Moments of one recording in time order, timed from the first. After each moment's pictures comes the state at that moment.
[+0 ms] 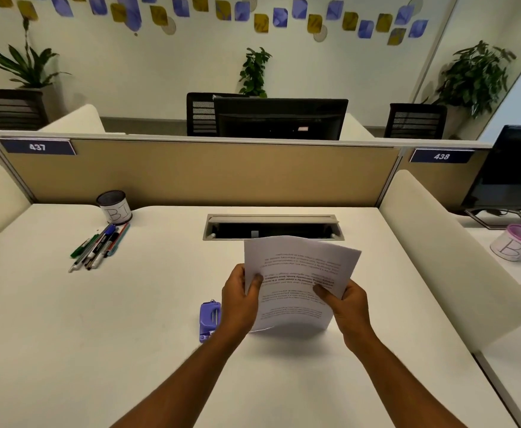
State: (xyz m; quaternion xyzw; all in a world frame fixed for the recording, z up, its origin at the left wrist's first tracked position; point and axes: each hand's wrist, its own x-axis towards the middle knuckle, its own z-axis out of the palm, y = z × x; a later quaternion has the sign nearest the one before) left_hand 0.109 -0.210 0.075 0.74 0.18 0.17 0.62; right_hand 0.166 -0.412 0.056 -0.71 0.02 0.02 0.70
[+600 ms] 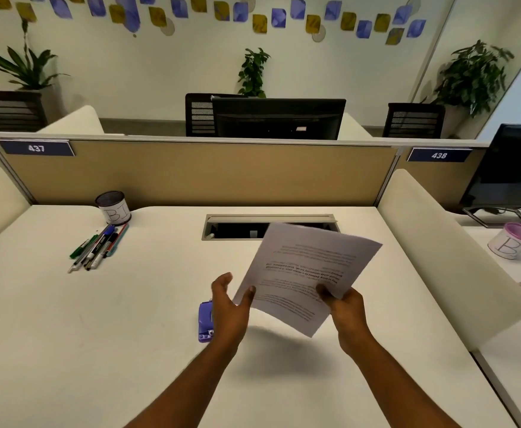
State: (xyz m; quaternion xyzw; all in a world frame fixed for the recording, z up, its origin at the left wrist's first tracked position) left_hand 0.092 -0.203 0.048 0.69 0.29 0.16 0.65; right_hand 0.160 -0.412 0.052 -0.67 0.07 0.06 0.74
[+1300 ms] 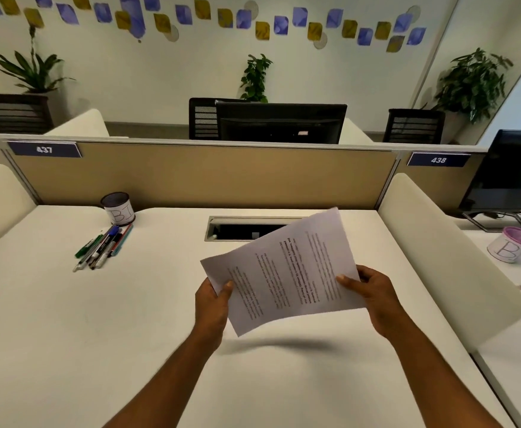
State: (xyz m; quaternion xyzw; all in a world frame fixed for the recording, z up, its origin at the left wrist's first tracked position) left_hand 0.083 -0.166 0.061 0.64 0.24 0.17 0.71; right_hand 0.186 -0.466 0.092 -0.71 -0.01 0.10 0.69
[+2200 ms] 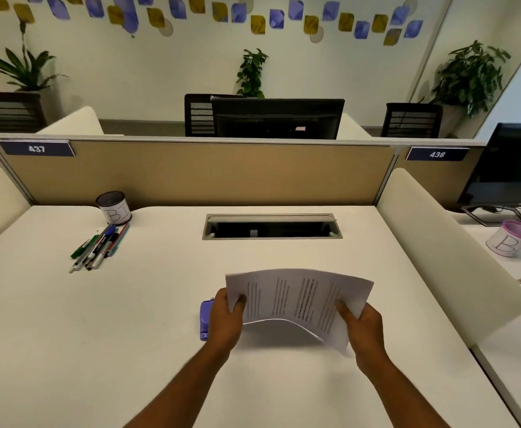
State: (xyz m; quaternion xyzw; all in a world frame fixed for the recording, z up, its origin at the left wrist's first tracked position) left_hand 0.079 -0.192 0.042 0.73 0.30 0.10 0.61; right_hand 0.141 -0.449 0.020 -0.73 0.12 0.01 0.67
